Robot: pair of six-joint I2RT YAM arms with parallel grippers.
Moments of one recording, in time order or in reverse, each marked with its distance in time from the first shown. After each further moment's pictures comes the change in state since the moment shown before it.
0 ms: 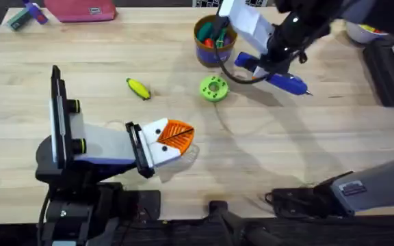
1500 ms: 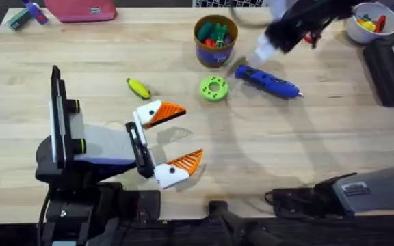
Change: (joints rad) left arm 0.000 0.000 0.000 0.000 0.000 0.000; right arm -0.082 -0.049 0.069 0.083 -0.040 0.392
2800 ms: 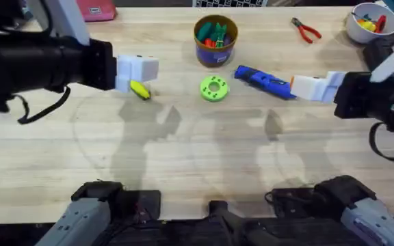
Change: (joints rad) left arm 0.000 0.929 1.044 -0.798 -0.881 0.123; right arm 0.000 -0.960 -0.564 -0.022 0.095 0.733
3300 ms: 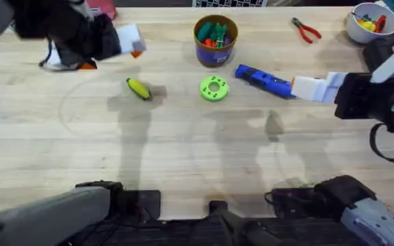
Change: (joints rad) left arm 0.000 0.437 0.246 -0.162 -0.297 -0.498; right arm 0.000 -0.001 0.000 -0.010 0.008 0.009
